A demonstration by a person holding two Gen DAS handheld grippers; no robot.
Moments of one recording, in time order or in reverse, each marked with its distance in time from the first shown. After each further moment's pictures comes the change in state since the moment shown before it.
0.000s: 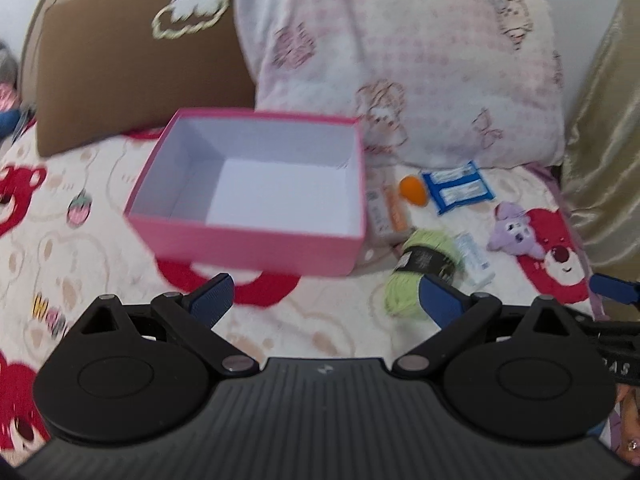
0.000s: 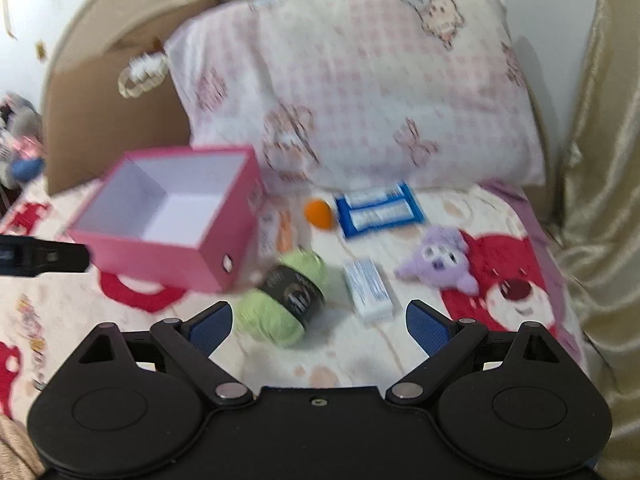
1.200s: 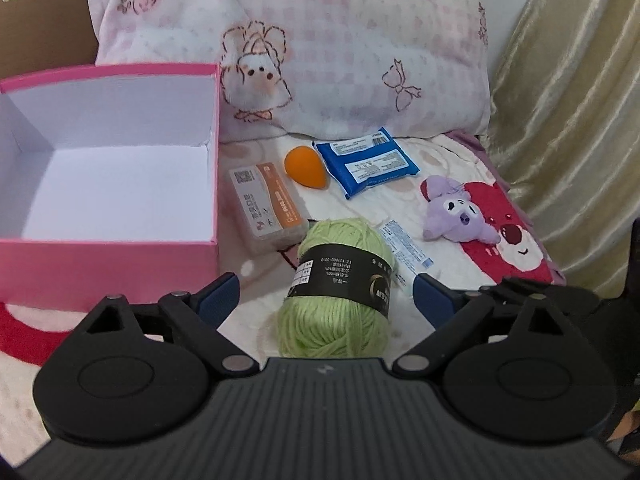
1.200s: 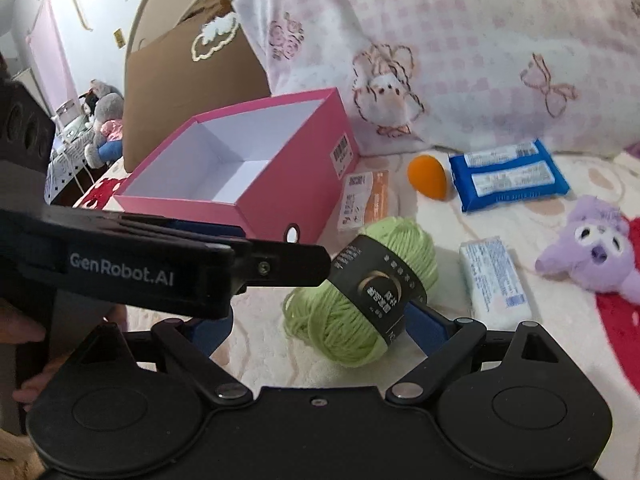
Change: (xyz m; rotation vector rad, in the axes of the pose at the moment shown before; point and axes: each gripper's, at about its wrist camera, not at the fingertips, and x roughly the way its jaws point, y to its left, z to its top) left arm 0.162 -0.039 -0.027 0.062 -0.004 -0.352; right arm 0.137 -0.008 -0.036 0.006 0.069 0.349
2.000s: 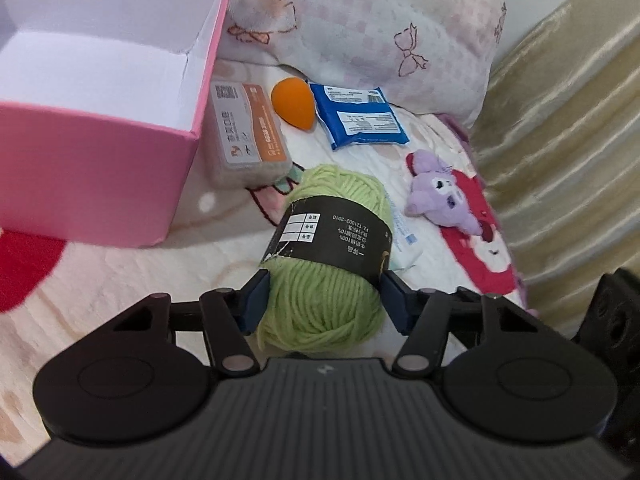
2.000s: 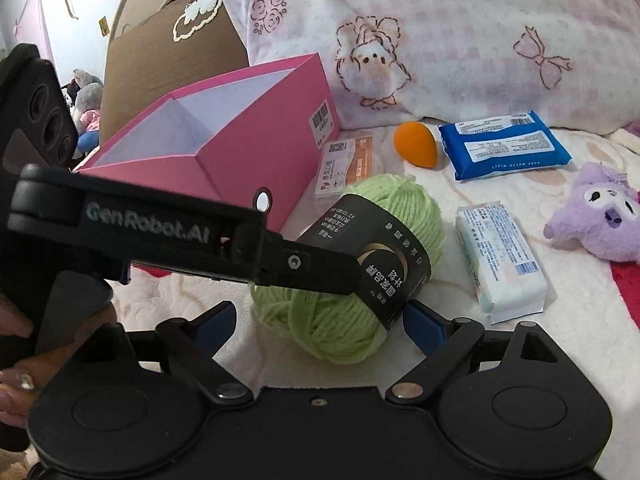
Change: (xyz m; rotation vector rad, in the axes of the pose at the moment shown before) left arm 0.047 0.030 -0.025 -0.220 0.102 -0.194; right arm 0.029 -0.002 -0.025 -0.062 -0.006 -0.064
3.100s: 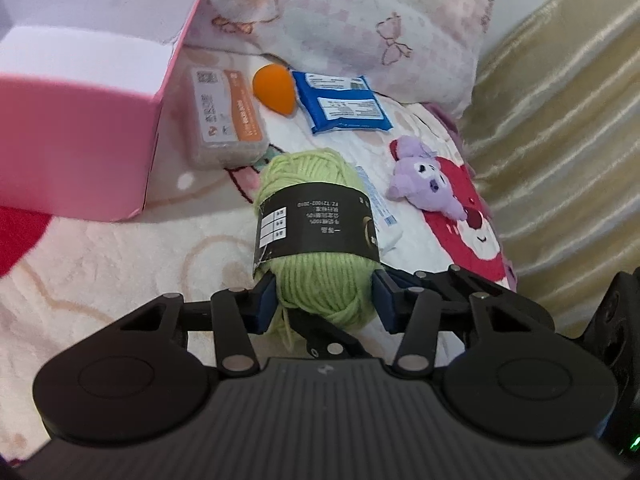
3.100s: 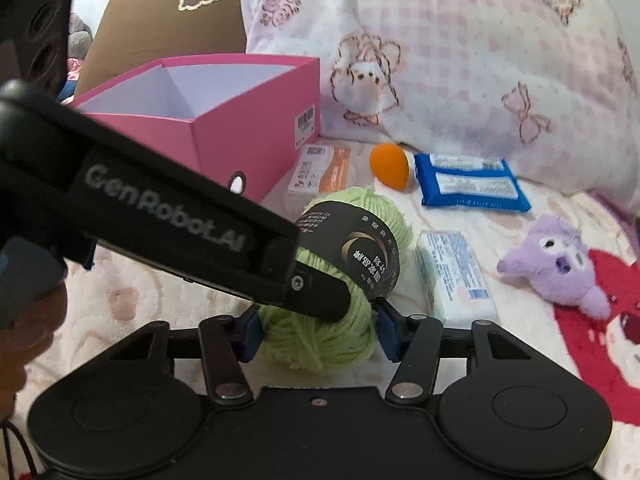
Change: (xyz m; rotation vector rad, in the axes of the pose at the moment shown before) left arm -0.004 -0.022 -0.013 0.040 -0.003 0.016; right arm -0.012 0.027 -0.008 -0.222 -0.041 -0.201
